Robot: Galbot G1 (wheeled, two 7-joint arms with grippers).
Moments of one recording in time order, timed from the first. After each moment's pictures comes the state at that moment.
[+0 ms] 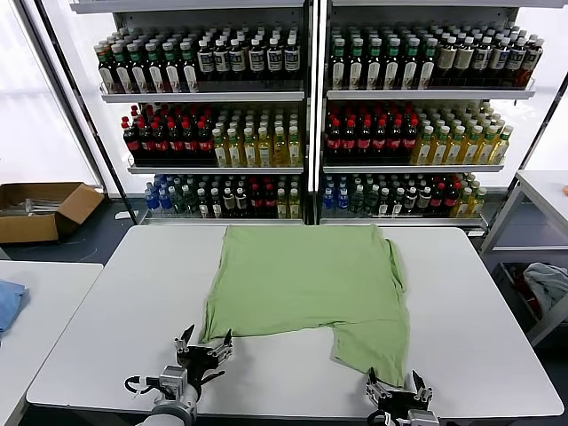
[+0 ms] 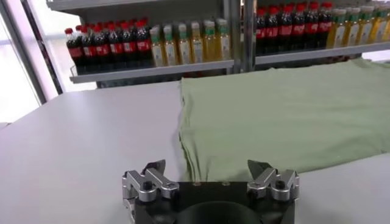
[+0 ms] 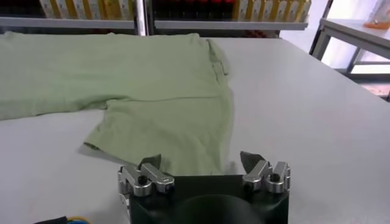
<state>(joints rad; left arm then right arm) 1.48 -1.45 -0.47 -1.96 -0.02 0.40 0.00 -1.70 1.30 0.31 2.20 0.30 -0.47 0.52</state>
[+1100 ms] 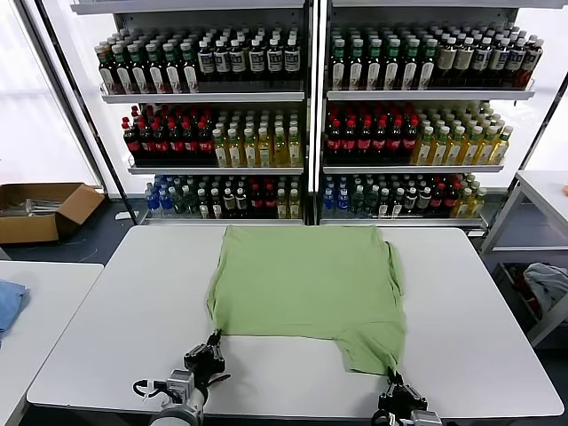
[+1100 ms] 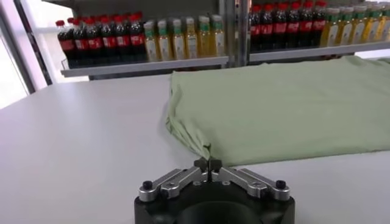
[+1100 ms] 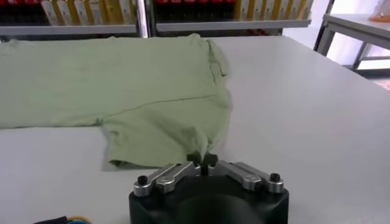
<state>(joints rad) 1.47 -1.47 -0.46 -1.93 -0.01 0.38 0.01 -1.70 1.28 0.34 2.21 0.29 -0.42 0.46</state>
